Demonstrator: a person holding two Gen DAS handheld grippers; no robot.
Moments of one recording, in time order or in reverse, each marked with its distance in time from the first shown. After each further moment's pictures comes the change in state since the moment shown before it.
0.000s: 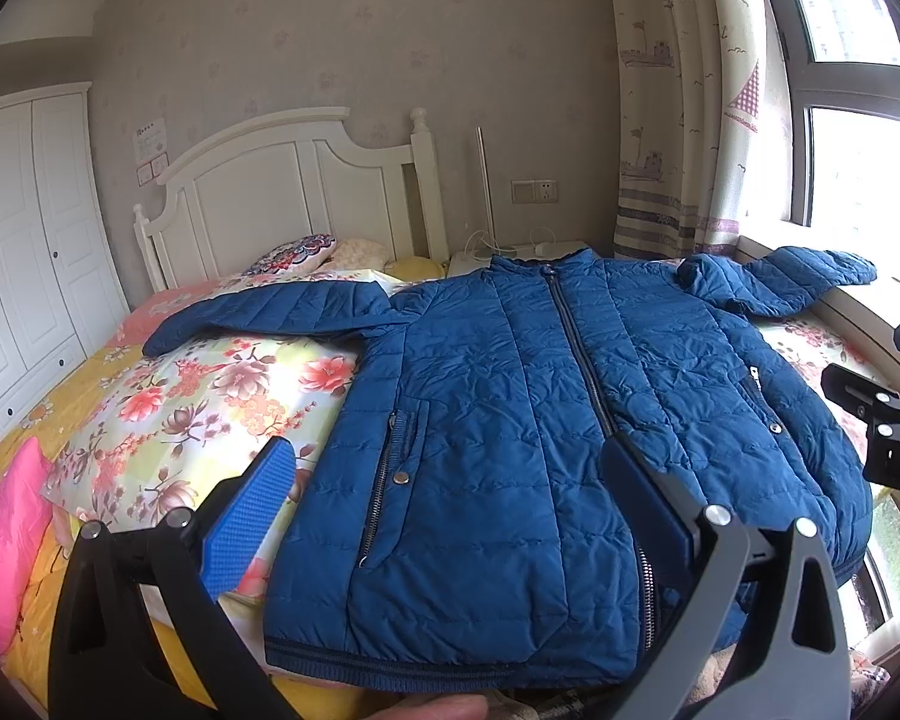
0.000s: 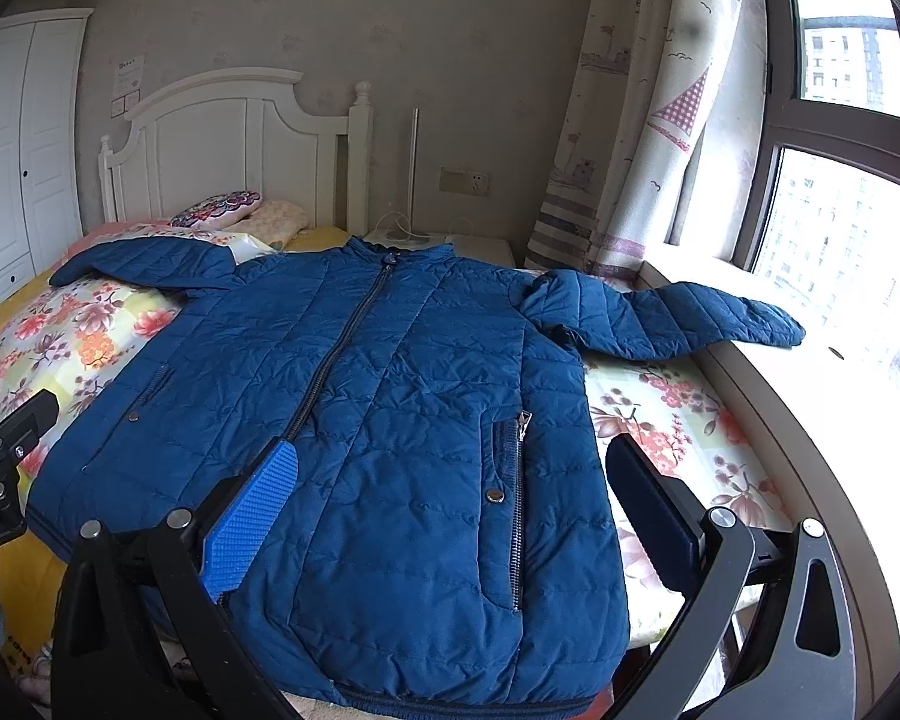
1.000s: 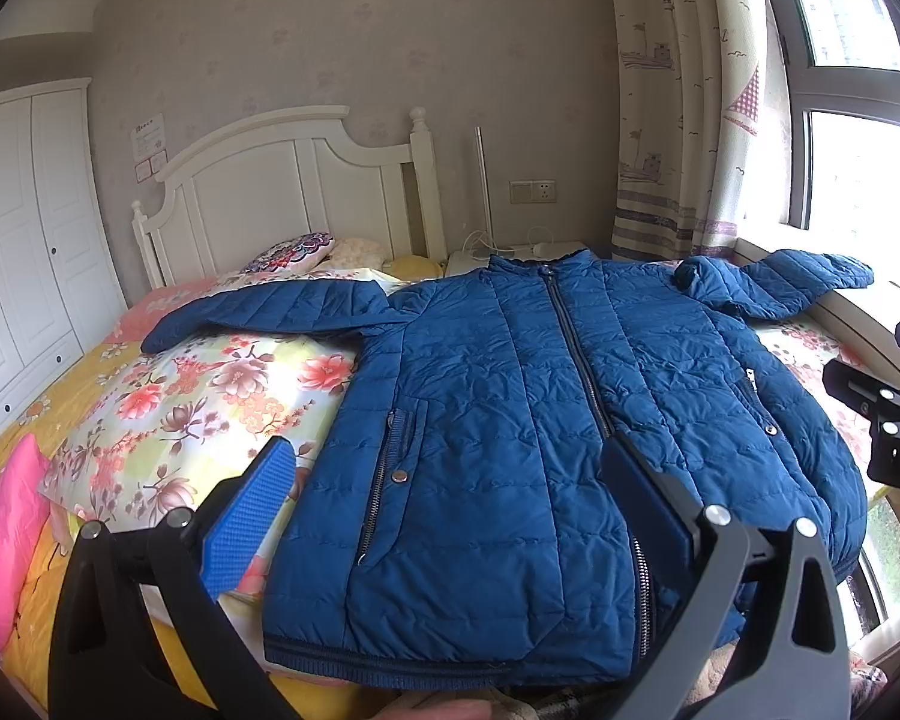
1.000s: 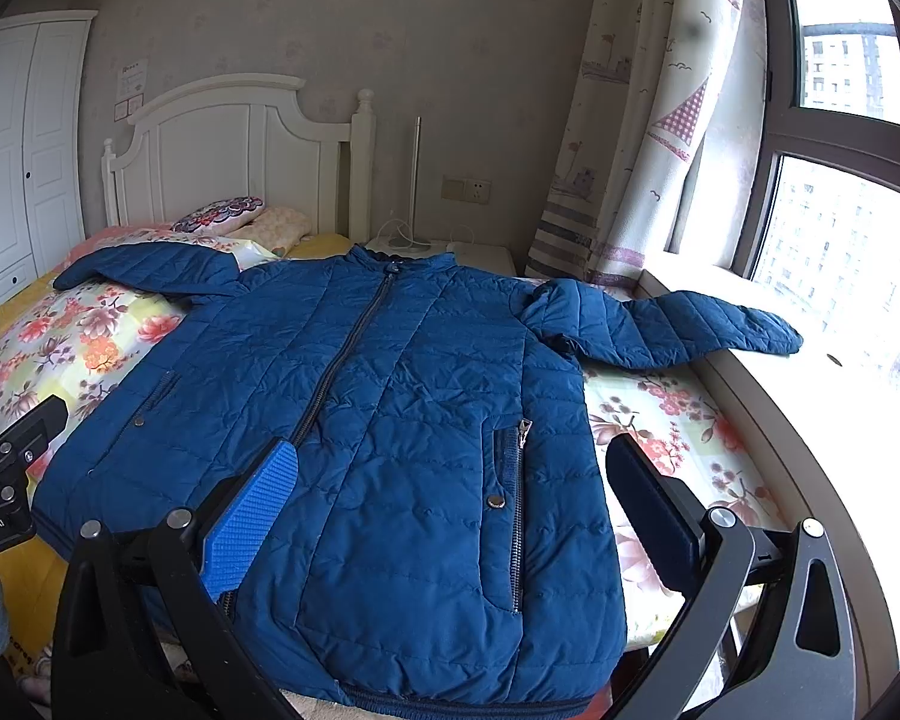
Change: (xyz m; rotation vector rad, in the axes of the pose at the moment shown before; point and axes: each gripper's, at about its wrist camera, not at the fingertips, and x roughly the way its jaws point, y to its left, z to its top) left arm -0.001 -0.006 0.004 -0.003 -0.006 0.004; right arm -0.013 0.002 0.004 -0.007 -0.020 0.003
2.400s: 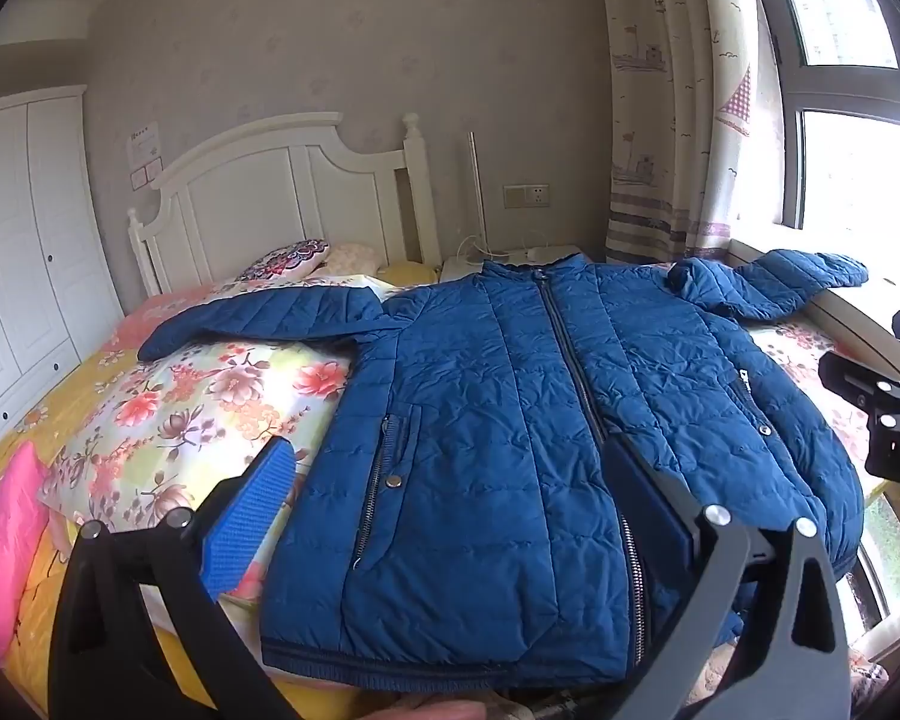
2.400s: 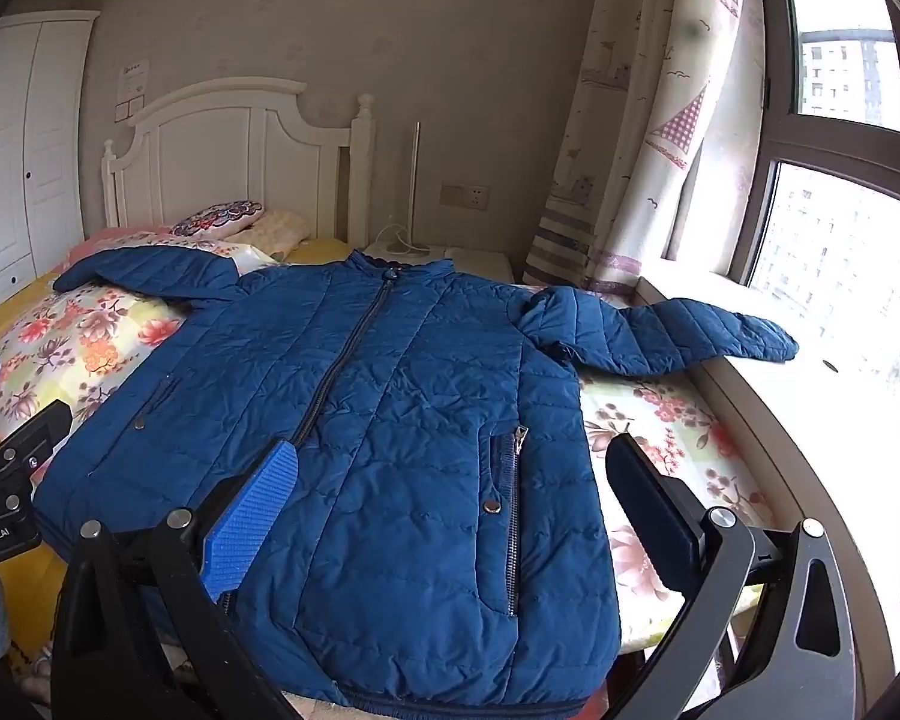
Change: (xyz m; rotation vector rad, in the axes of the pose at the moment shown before) left arm 0.002 -0.002 0.001 0.003 -0.005 0.002; right arm -0.006 0.001 0.003 -0.010 -0.012 -0.011
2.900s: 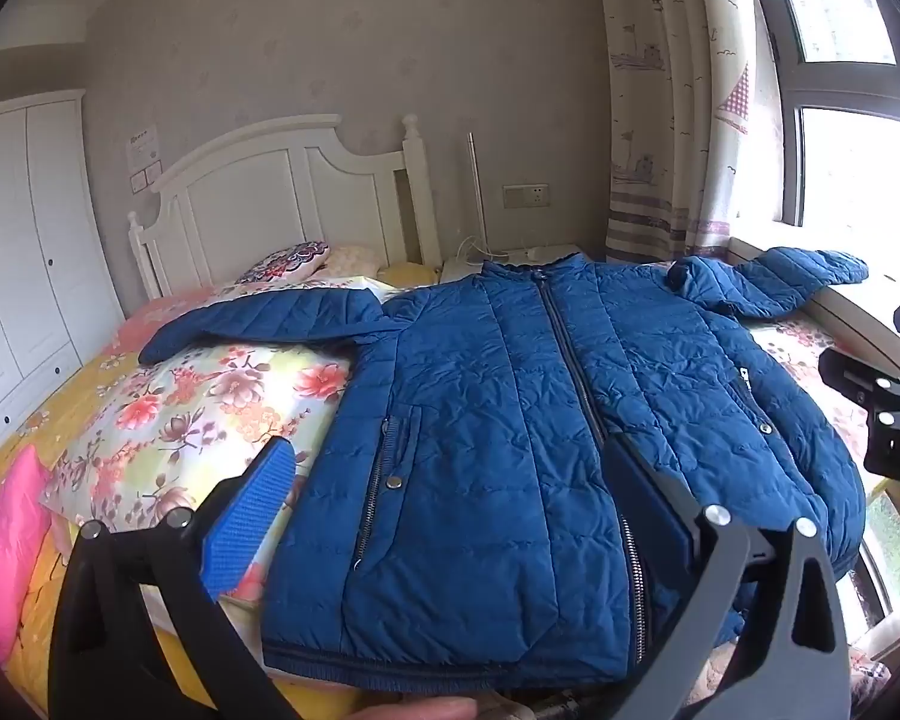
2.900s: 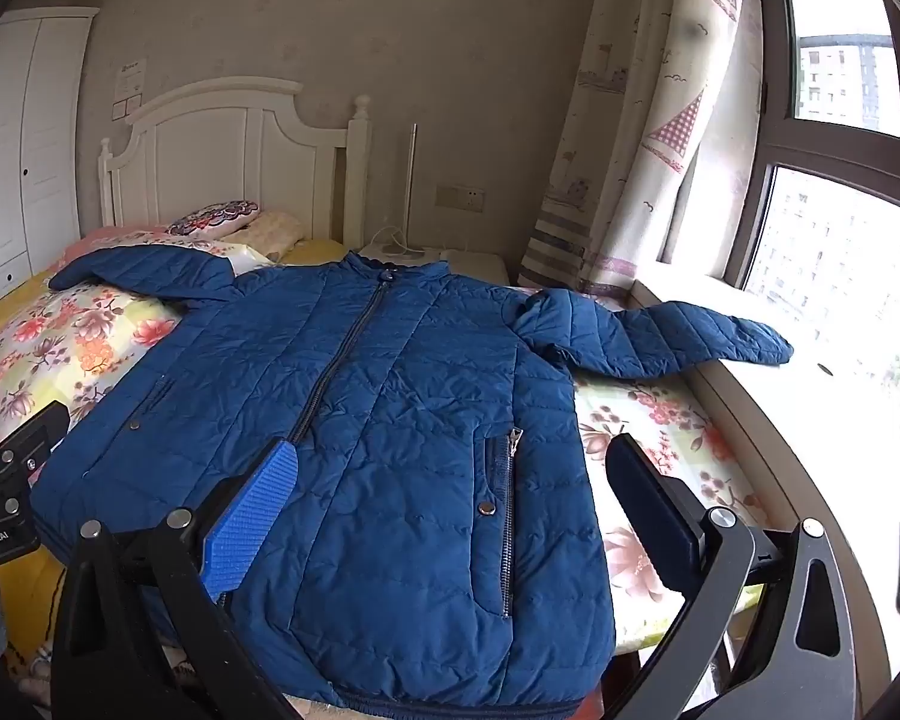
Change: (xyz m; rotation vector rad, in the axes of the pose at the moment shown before) left arm 0.000 0.000 0.000 0.010 0.002 0.003; right arm 0.000 -0.002 0.001 0.004 0.001 -0.006
